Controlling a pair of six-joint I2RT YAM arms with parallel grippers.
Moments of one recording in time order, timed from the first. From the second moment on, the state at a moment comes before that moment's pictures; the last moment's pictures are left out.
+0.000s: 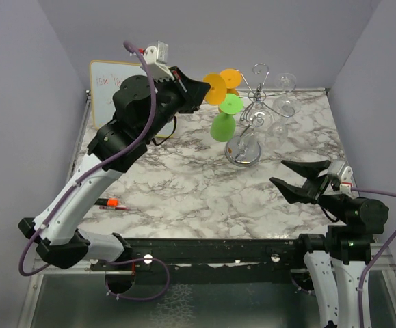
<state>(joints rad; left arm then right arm) -0.78 1.28 1.72 -0.40 -0.15 -0.62 -0.04 0.28 0.64 0.06 -0.95 0.19</state>
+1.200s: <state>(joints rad) -0.56 2.12 2.36 0.08 0.40 -0.72 -0.01 0.28 0.64 0.10 -0.94 0.27</state>
